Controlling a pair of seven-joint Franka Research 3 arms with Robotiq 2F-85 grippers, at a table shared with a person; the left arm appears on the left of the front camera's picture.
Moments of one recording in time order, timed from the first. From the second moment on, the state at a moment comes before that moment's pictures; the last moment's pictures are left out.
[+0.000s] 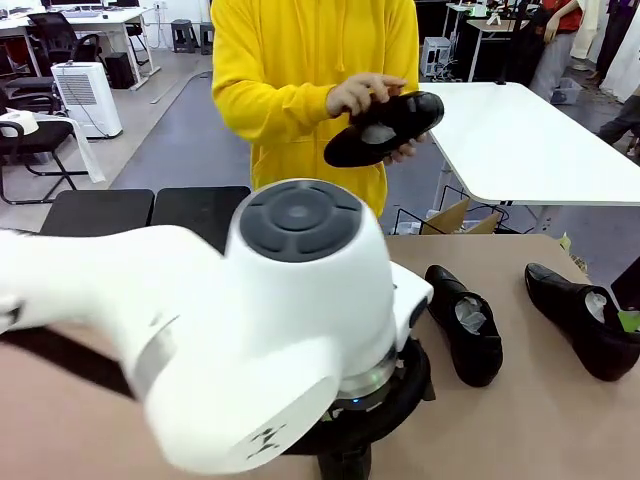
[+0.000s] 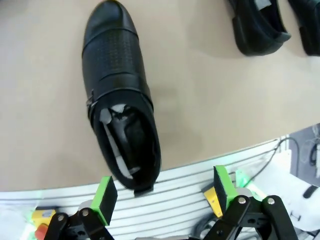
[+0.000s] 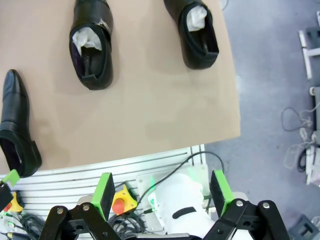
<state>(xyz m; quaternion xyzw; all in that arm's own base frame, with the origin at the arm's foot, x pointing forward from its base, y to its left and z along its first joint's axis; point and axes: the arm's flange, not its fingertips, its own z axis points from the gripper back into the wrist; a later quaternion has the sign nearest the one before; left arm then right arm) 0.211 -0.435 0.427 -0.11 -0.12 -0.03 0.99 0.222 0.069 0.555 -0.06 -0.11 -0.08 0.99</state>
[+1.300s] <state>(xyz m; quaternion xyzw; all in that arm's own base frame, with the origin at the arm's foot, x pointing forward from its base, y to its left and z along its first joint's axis) 0.254 -0.482 0.345 -0.03 -0.12 0.00 0.99 0.222 0.069 0.555 -0.06 -0.11 -0.08 0.99</state>
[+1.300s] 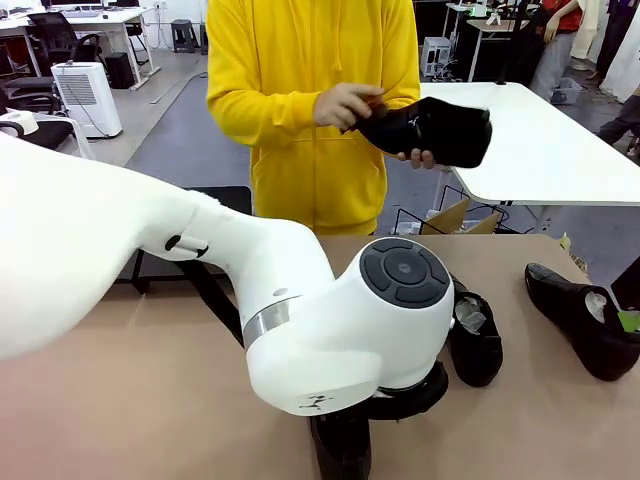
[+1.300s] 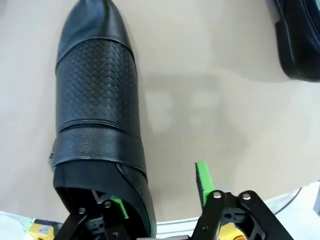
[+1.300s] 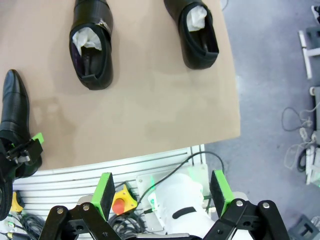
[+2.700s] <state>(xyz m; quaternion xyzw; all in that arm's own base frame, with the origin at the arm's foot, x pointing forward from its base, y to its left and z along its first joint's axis) 0.278 -0.373 0.440 0.01 -0.24 -0.07 0.97 0.222 0.069 0.555 -0.06 -0.11 -0.08 0.99</state>
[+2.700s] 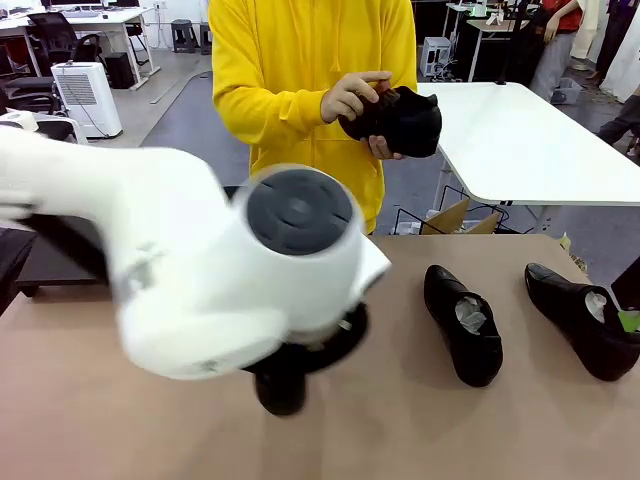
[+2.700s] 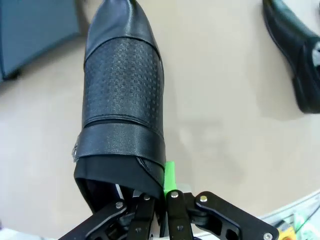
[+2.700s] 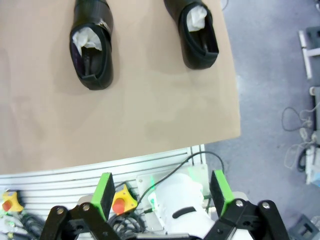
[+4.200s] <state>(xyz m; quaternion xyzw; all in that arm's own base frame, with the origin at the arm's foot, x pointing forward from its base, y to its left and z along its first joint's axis) 0.401 -0.173 0.483 0.12 -0.36 -0.06 0.92 0.222 0.069 0.555 -0.06 -0.11 -0.08 0.99</state>
